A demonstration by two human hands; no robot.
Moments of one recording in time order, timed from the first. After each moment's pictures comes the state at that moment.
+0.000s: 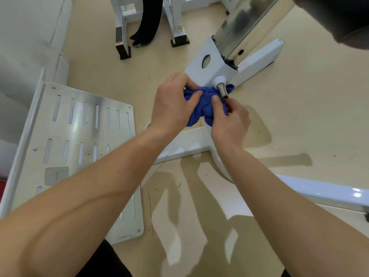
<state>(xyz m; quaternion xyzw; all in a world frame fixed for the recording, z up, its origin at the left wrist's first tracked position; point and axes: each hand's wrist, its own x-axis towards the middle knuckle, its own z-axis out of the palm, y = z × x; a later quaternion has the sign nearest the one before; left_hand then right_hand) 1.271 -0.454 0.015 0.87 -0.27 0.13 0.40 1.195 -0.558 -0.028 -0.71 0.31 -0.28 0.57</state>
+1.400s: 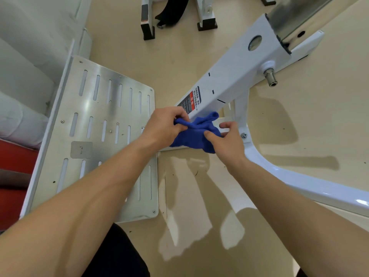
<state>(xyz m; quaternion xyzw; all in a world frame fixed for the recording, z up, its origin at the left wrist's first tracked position) 1.268 -0.335 -0.039 0.92 -0.19 -0.12 0.33 1.183 -0.500 -0.088 -0.73 0.32 0.01 0.61</state>
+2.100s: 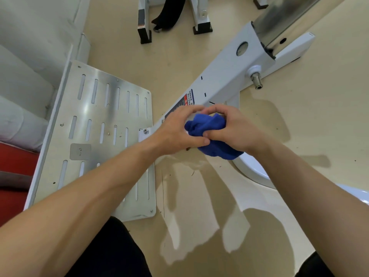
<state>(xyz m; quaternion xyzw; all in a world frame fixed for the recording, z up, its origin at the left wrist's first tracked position) 1.242 -0.359 -0.019 0.86 -0.27 -0.21 0.38 1.183 -0.547 -0.008 -0.81 0.04 0.09 0.58</state>
